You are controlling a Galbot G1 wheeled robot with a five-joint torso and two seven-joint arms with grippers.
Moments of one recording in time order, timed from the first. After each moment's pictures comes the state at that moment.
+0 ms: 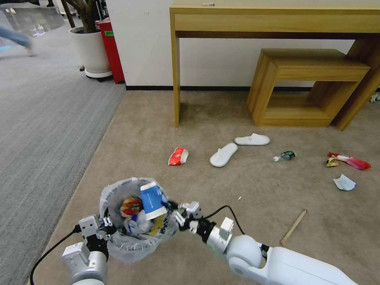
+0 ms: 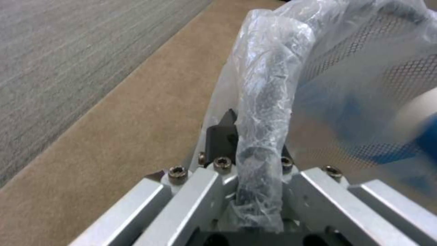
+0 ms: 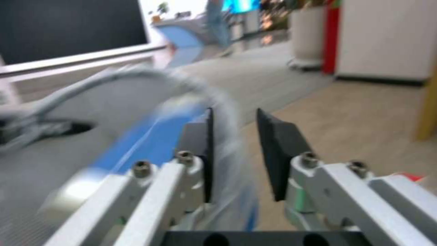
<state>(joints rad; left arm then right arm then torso) 1.76 -1.52 -0.62 -2.27 -0.30 0.27 -0.25 -0.81 0.87 -0.52 1.83 0.64 0.30 0.10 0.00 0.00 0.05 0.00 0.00</state>
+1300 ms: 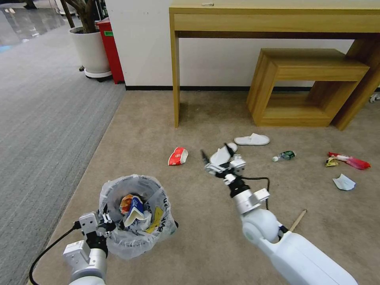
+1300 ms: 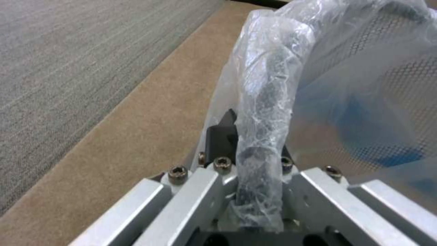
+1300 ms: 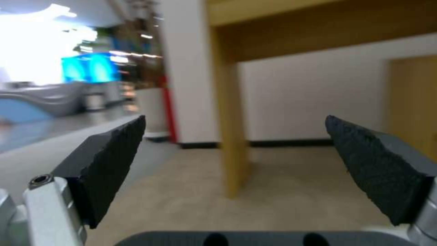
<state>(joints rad) 1.74 -1.51 -0.63 -2.22 -0.26 0.22 -0.22 -1.04 0.97 0.02 1.82 0.57 0.33 0.28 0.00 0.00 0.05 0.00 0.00</state>
